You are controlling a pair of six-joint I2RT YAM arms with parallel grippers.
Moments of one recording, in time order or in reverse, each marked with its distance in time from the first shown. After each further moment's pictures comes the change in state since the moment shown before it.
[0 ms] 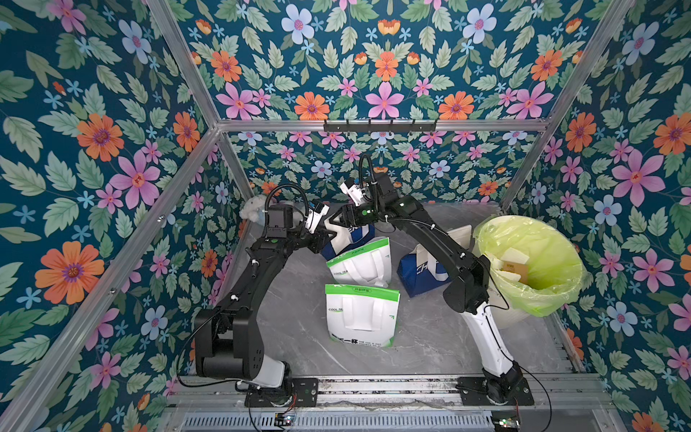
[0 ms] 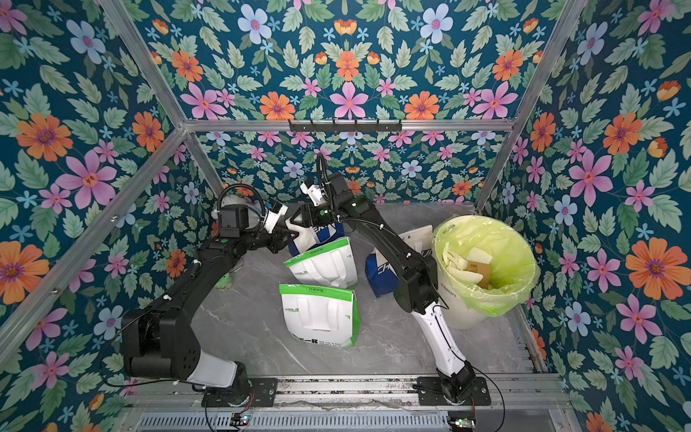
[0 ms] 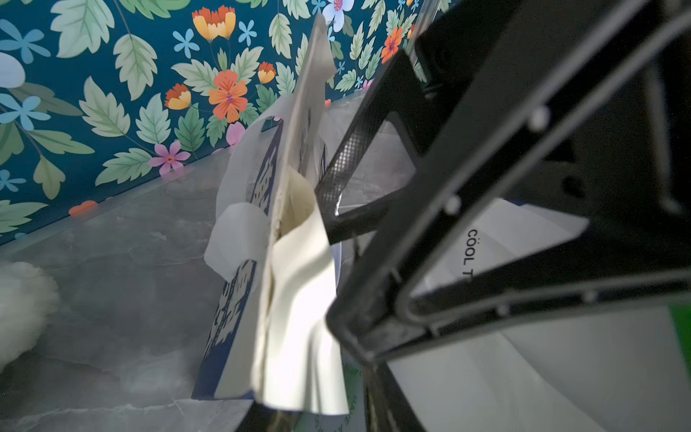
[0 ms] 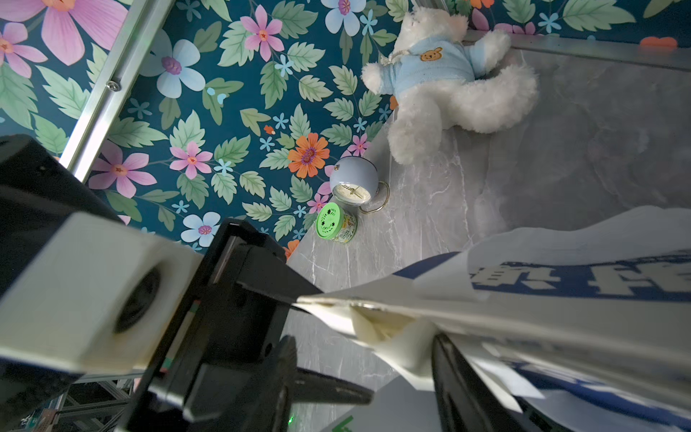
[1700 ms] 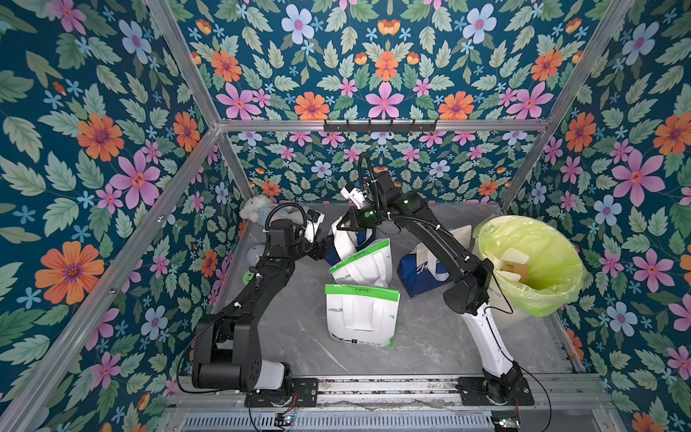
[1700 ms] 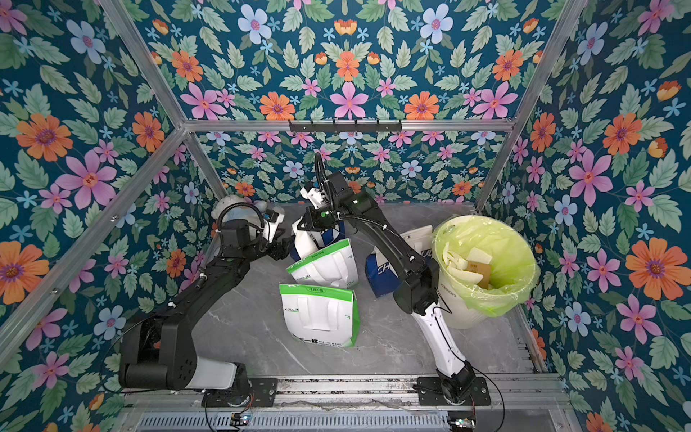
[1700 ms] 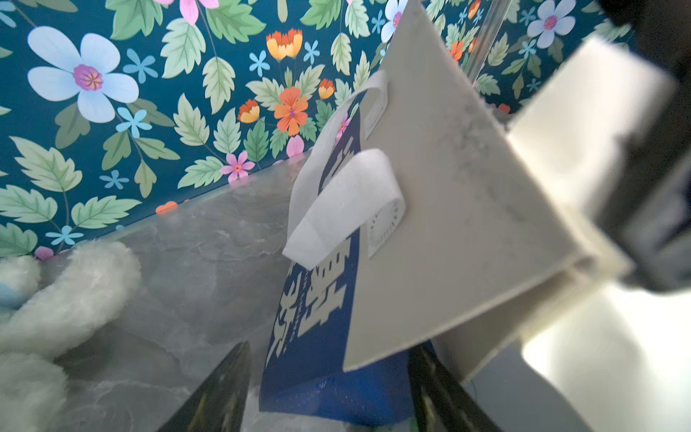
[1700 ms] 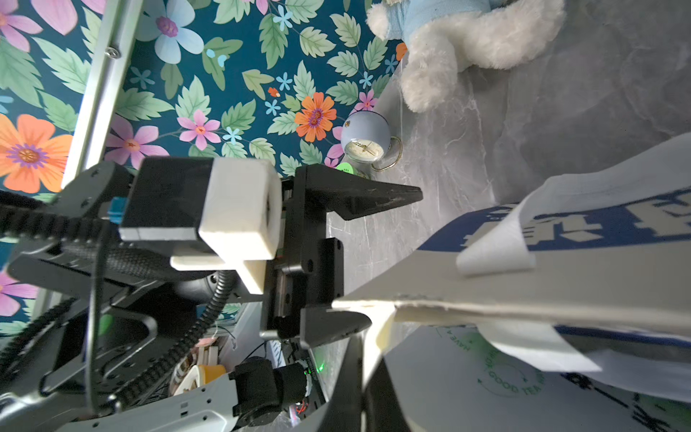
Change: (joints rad) left arm 0.000 -0.055 -0.255 0.389 -0.156 -0.071; right arm 0.007 -0.020 0.084 -0.224 -0.042 0.023
